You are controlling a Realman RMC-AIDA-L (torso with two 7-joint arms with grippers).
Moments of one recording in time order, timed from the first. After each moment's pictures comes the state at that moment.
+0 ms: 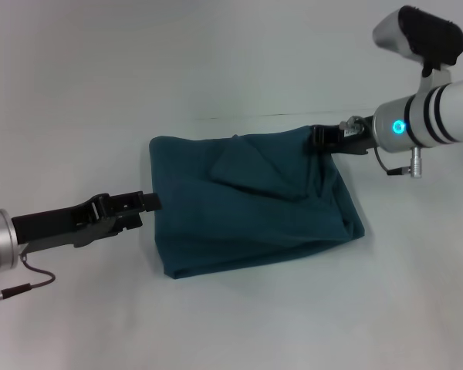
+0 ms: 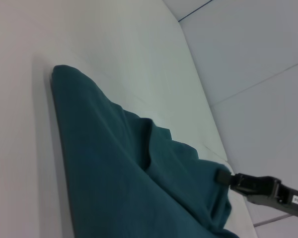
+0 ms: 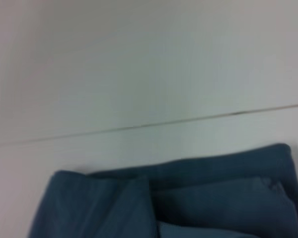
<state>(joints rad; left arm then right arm) -0.55 -2.16 0.62 0.83 2.11 1.41 -2.41 0.93 2.02 -0.91 -0.52 -2.41 -0.84 2.66</state>
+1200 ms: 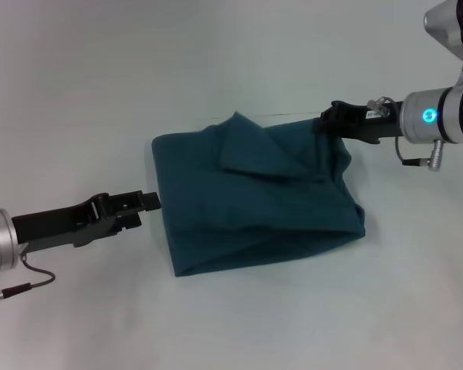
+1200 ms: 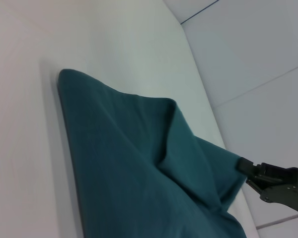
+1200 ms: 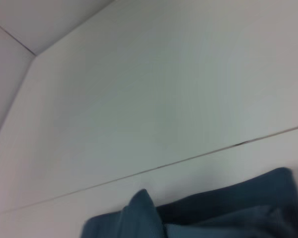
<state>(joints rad) -0.55 -2.16 0.63 0.82 2.11 1.41 -2.41 0.87 1.97 -0.88 -0.46 -2.13 -0.84 2.55</state>
